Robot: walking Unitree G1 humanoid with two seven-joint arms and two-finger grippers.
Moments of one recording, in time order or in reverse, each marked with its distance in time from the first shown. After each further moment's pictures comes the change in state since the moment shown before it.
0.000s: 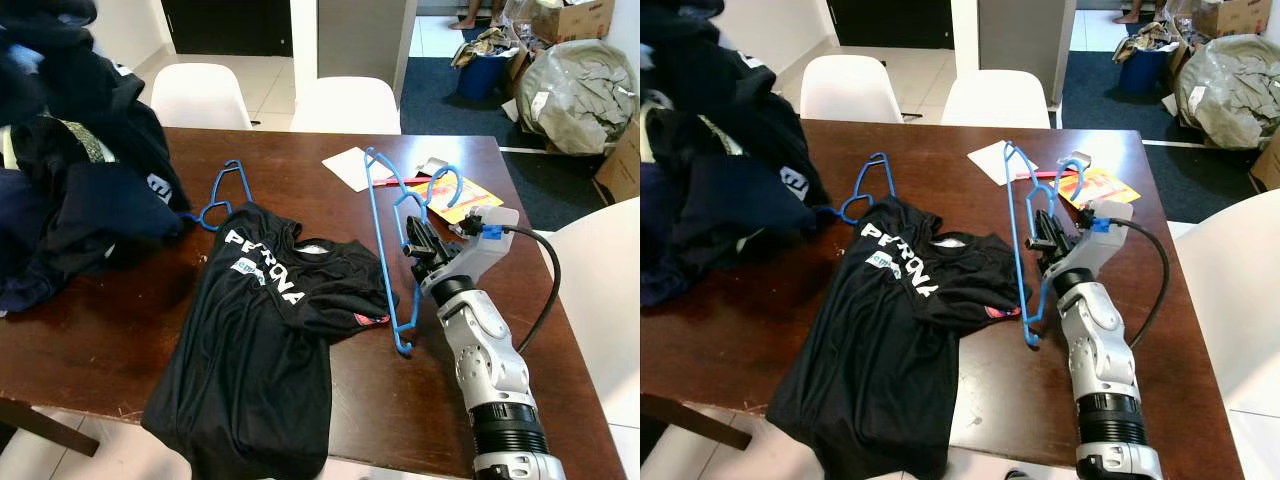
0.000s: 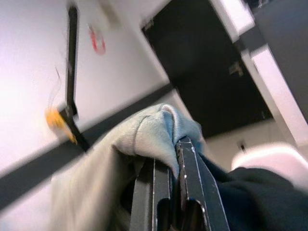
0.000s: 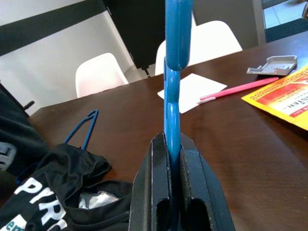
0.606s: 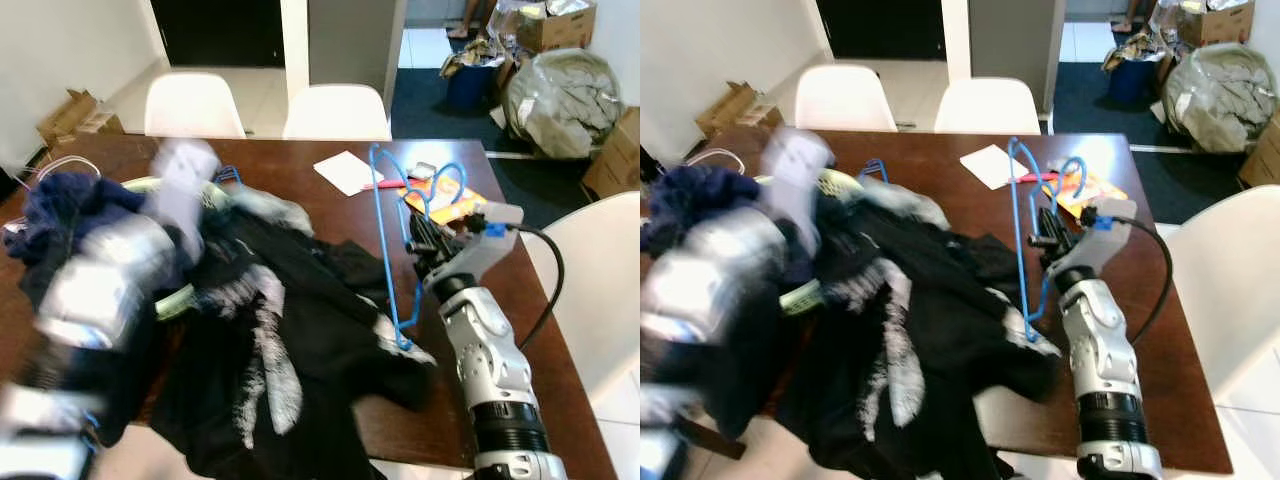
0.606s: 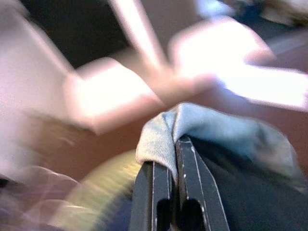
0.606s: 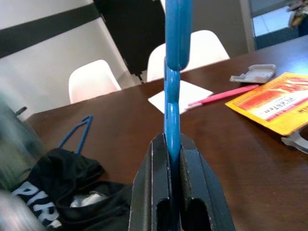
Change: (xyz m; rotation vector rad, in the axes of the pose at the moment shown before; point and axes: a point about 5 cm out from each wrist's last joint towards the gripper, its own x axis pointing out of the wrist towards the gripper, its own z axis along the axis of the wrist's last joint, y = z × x) left arm -0.014 -0.133 -0.029 -0.165 0.168 -0.404; right arm 0.000 -0.002 0.004 -0.009 -0.013 -0.009
